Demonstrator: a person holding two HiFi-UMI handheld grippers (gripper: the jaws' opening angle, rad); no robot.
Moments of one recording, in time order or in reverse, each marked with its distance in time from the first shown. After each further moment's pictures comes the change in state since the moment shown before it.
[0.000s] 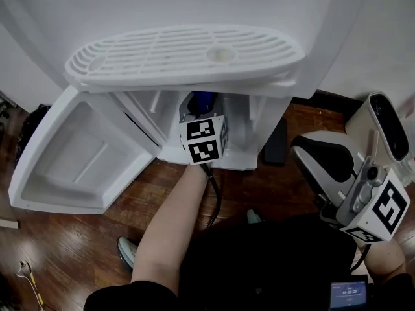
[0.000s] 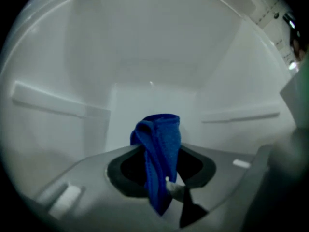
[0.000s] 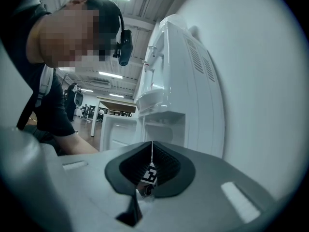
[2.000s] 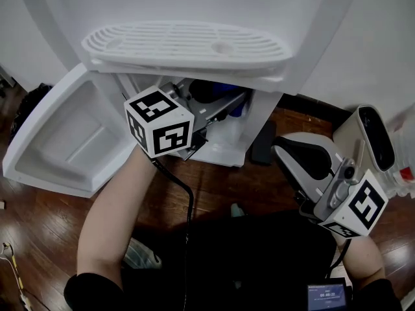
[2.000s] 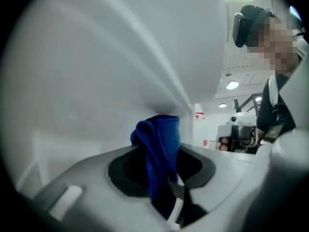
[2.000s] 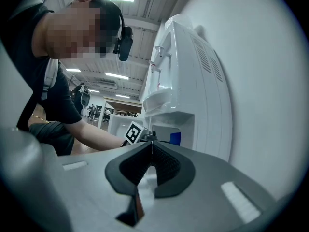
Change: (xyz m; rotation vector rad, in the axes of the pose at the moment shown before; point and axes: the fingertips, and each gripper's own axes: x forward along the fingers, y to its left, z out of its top) left arm -0.098 -0.110 0.130 -0.048 -0.087 -0.871; right arm 0.000 0.014 -0.004 -0.024 -0.012 0.073
